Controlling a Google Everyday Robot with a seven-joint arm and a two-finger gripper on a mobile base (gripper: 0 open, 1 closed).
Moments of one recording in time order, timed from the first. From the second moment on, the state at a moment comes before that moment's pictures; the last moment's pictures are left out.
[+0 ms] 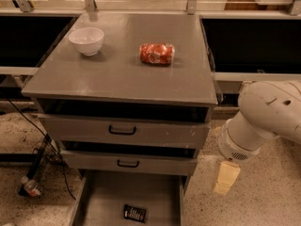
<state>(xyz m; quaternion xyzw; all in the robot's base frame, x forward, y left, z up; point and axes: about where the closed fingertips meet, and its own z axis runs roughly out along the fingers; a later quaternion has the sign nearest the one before) 0.416 -0.193 0.713 -0.61 0.78 0.03 0.10</state>
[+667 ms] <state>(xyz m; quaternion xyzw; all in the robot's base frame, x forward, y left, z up) 0.397 -0.190 0.667 -0.60 0.79 0.08 0.08</state>
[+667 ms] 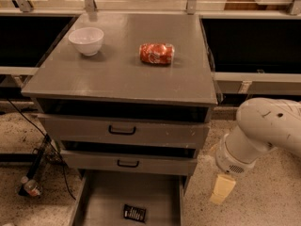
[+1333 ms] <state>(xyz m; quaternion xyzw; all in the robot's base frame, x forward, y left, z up) 0.390 -0.188 0.632 -0.60 0.79 0.10 0.06</state>
